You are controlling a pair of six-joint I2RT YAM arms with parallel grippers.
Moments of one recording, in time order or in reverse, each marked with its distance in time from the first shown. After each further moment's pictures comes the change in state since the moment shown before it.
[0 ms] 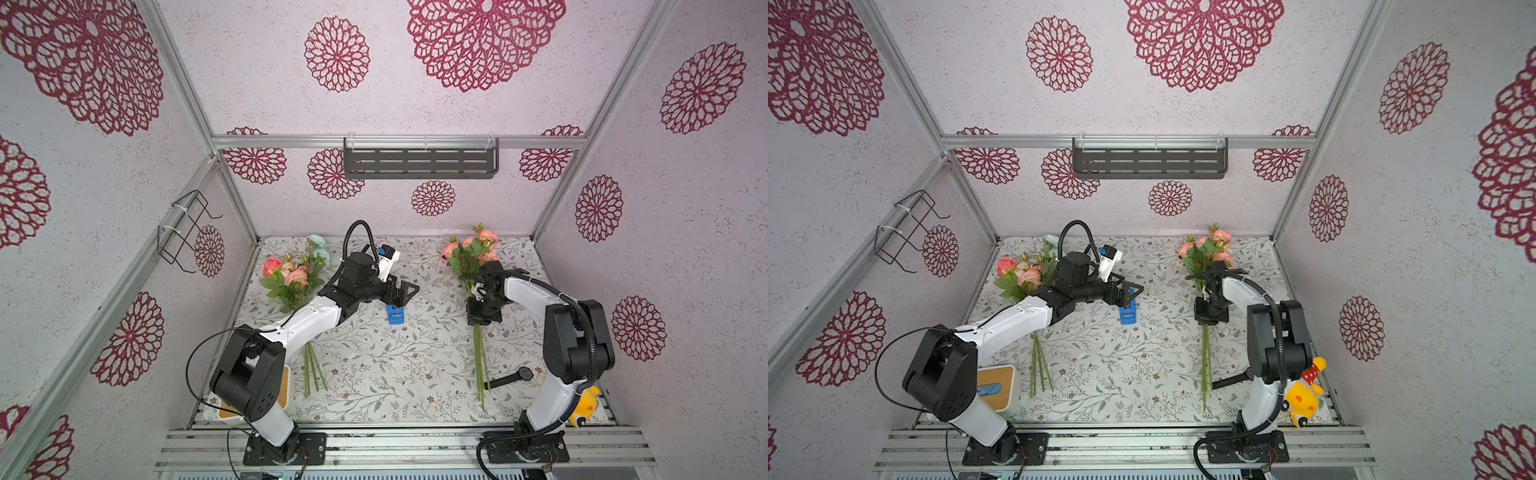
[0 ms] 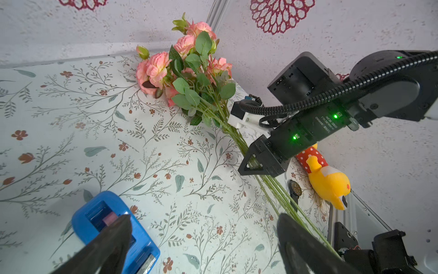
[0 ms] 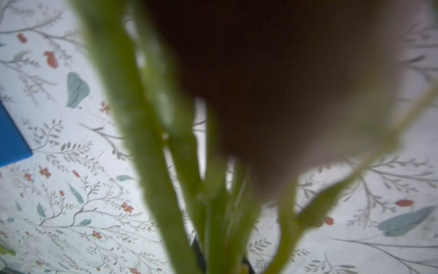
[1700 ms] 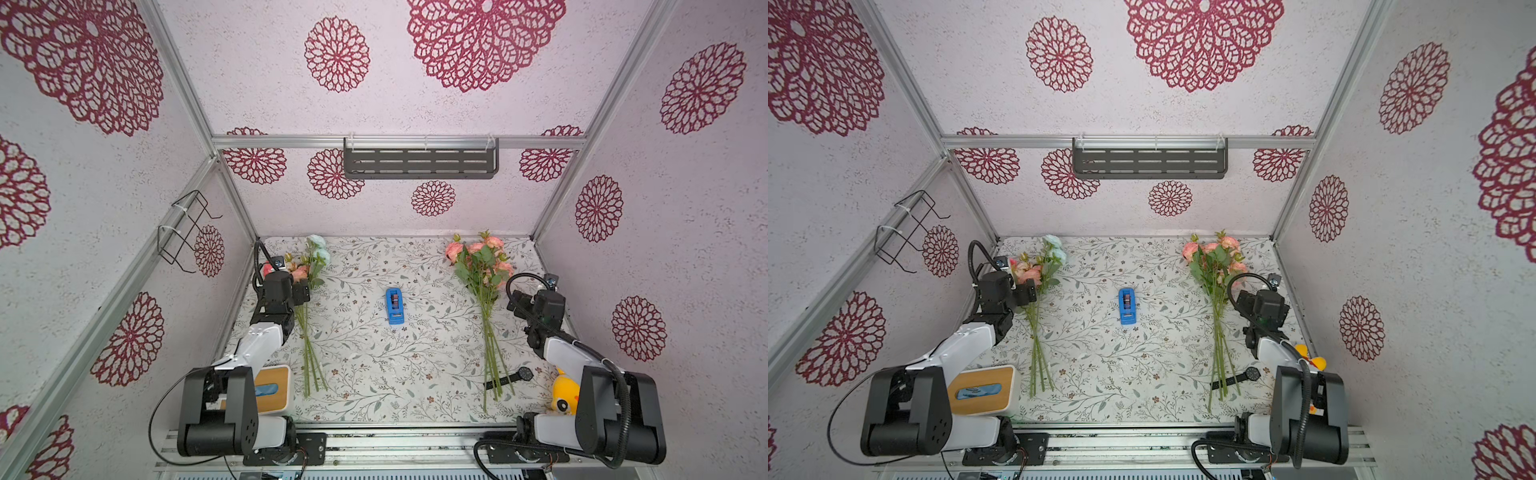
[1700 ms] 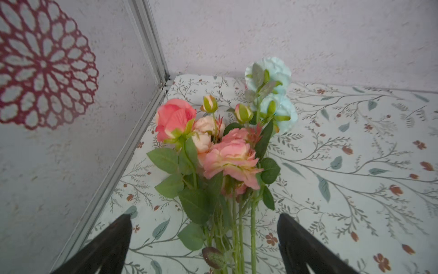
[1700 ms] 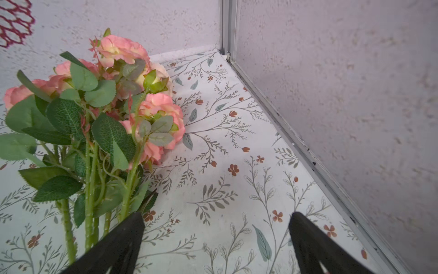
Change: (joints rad) left arm 0.548 -0.207 -0.404 0.163 -0.735 0.226; right arm -0.267 -0.494 -0.771 1.272 0.387 -0.114
